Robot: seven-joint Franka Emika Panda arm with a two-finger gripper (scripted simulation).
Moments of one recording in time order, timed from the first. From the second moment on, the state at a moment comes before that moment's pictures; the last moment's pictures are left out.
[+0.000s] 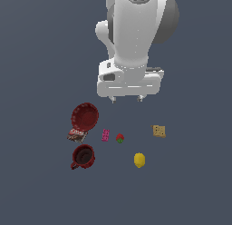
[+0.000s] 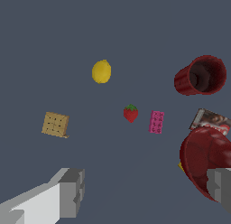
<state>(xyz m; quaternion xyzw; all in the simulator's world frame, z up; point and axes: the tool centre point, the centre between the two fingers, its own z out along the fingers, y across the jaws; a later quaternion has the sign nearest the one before) 0.007 0.040 0.287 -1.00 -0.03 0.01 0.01</state>
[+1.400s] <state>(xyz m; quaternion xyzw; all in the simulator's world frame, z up) 0.038 0.023 0.077 -0.97 0.26 0.00 0.00</state>
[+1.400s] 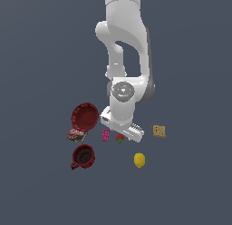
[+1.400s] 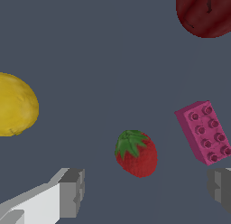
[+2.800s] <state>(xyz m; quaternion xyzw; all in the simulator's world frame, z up) 0.038 0.022 0.023 -0.96 0.27 0.00 0.00</state>
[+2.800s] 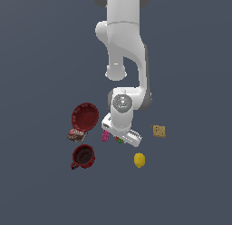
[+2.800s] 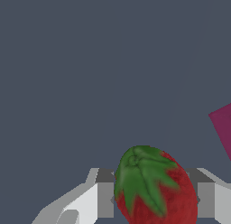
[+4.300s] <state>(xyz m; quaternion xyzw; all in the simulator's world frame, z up) 0.024 0.045 0.184 -0.96 0.27 0.00 0.00</state>
